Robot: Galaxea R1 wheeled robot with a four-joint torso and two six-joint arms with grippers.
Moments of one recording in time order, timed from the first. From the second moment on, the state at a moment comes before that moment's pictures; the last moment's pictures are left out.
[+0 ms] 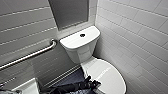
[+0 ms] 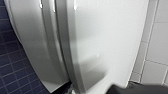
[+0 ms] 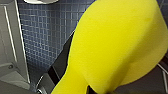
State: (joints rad) left arm 0.57 3.04 -2.17 -0.34 0.17 -0.45; right arm -1.53 2.39 -1.87 -0.29 0.53 0.78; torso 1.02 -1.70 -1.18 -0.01
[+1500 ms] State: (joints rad) left arm 0.63 3.07 -2.14 -0.31 0.05 -0.45; right arm -1.53 2.40 -1.88 -0.29 0.56 0.79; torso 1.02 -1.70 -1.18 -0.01
